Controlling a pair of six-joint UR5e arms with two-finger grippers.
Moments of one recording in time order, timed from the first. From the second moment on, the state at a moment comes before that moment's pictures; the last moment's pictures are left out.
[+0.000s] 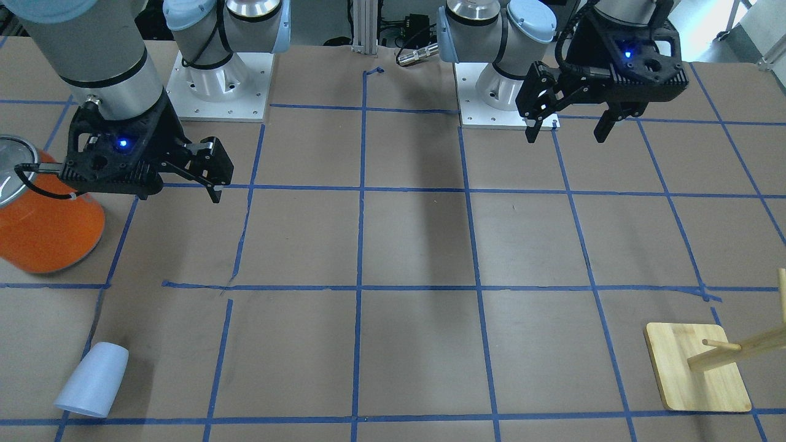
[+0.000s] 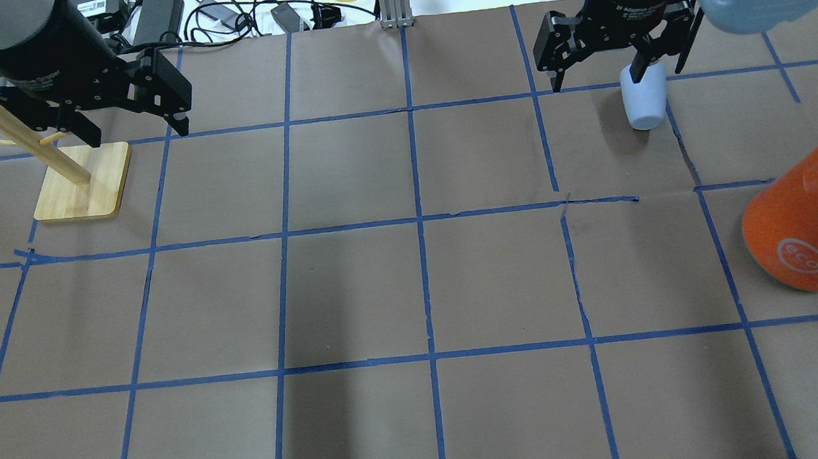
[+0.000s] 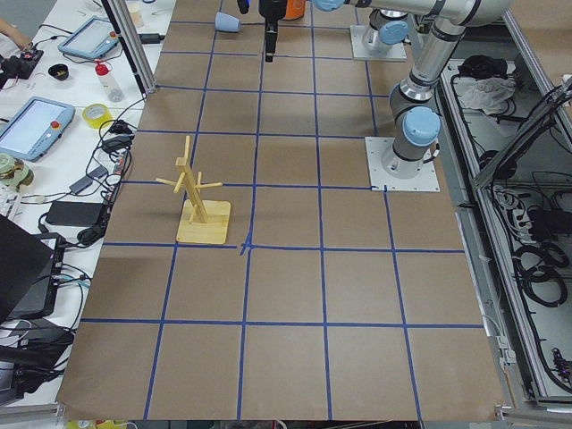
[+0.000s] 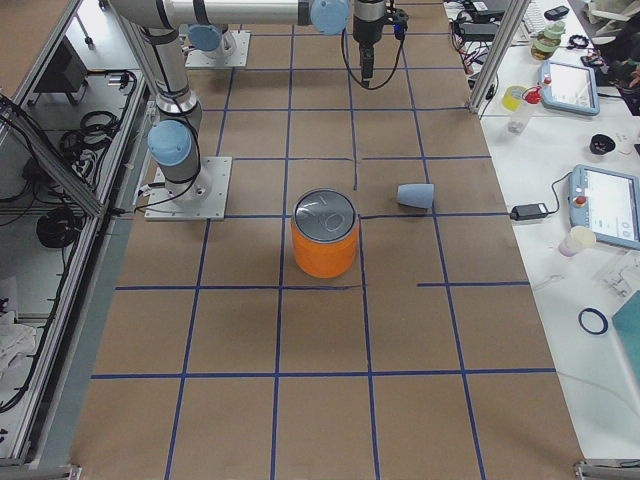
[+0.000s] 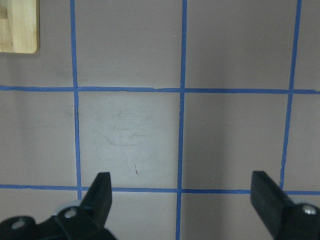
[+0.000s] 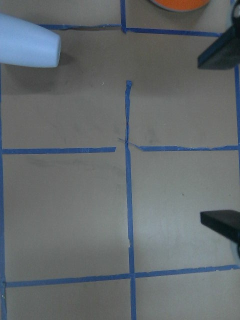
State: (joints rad) left arm -1.53 -1.52 -1.50 -1.59 1.59 0.01; right arm 1.60 -1.45 1.47 -1.62 -1.61 0.05
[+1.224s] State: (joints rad) left arm -1.53 -1.52 -1.51 -1.59 1.59 0.01; right arm 1.60 -1.46 1.47 -1.59 -1.64 0.06
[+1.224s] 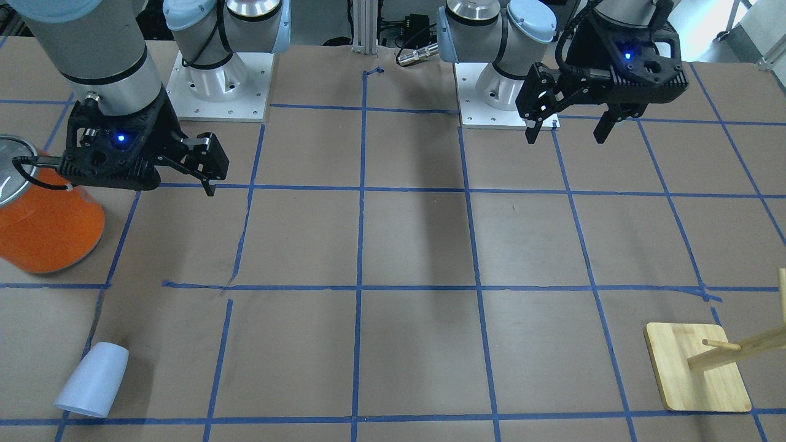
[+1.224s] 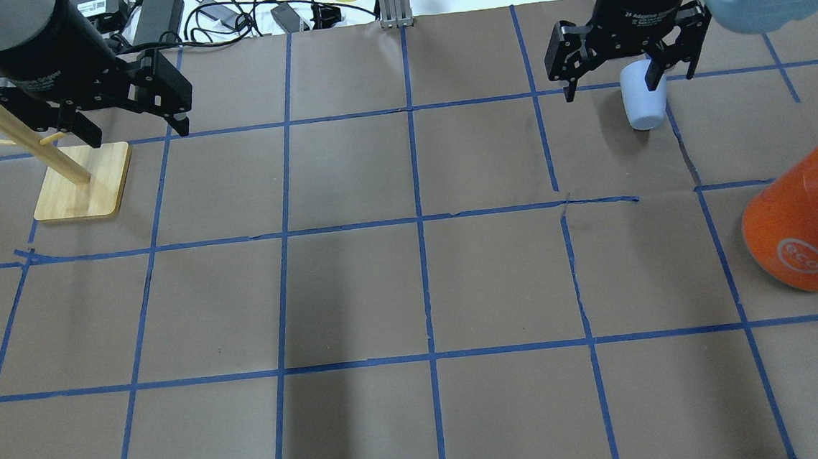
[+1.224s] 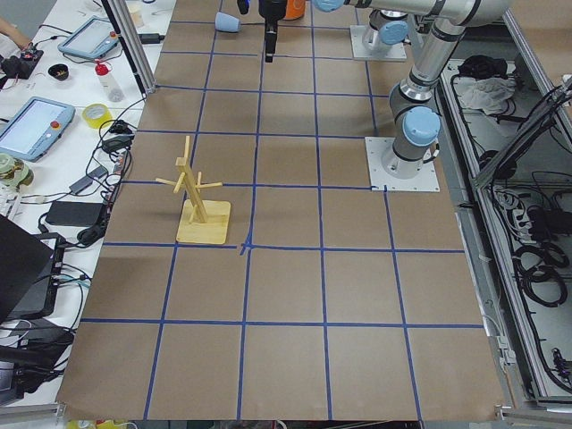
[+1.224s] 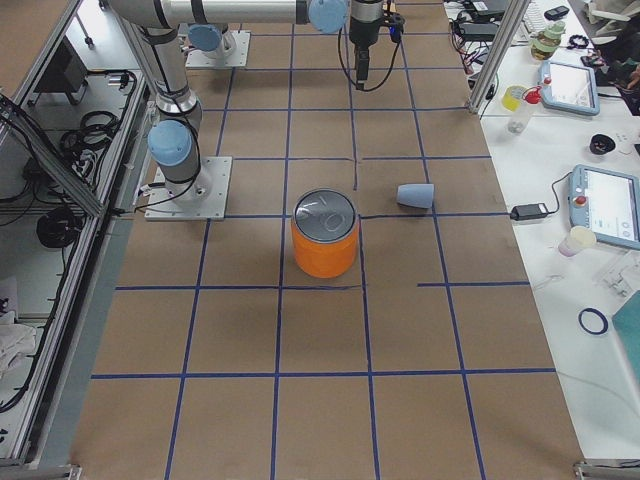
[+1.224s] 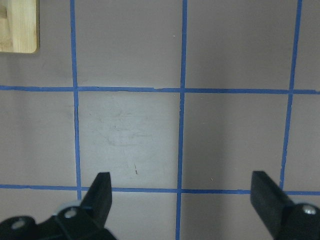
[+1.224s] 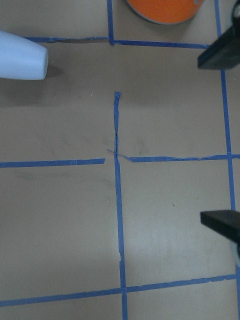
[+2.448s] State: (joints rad) left arm -1.53 -1.52 -1.51 -1.58 1.59 0.01; right arm 1.53 -1.40 1.48 -1.70 -1.63 0.18
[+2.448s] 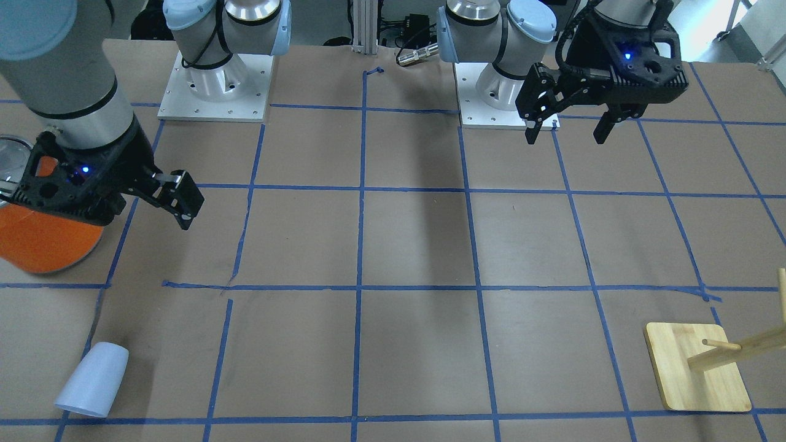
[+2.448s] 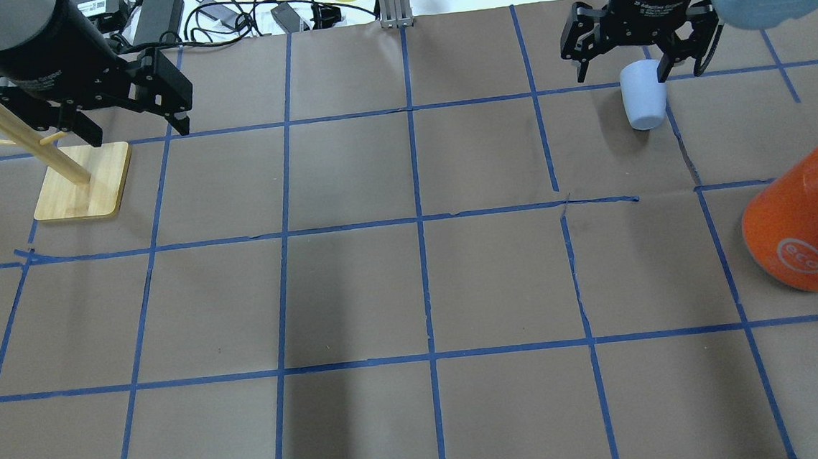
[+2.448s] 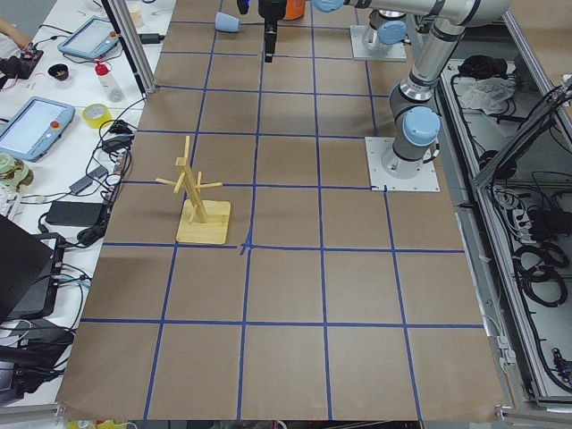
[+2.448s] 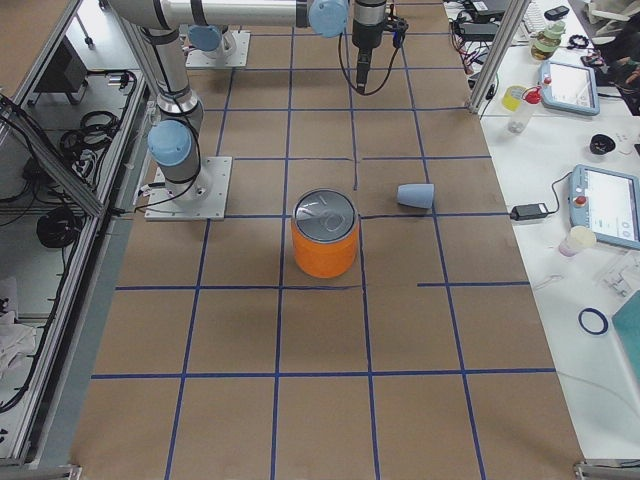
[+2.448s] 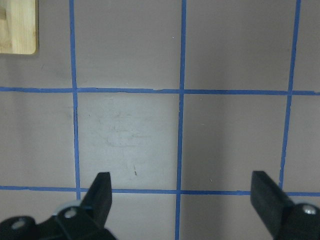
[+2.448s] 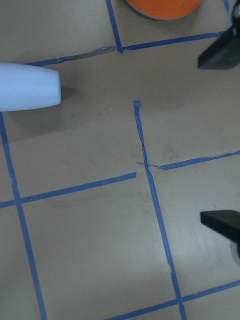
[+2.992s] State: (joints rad) left arm -1.53 -1.52 -1.51 -1.58 1.59 0.01; right arm 1.41 -1.21 1.56 -2.06 -1.63 0.09
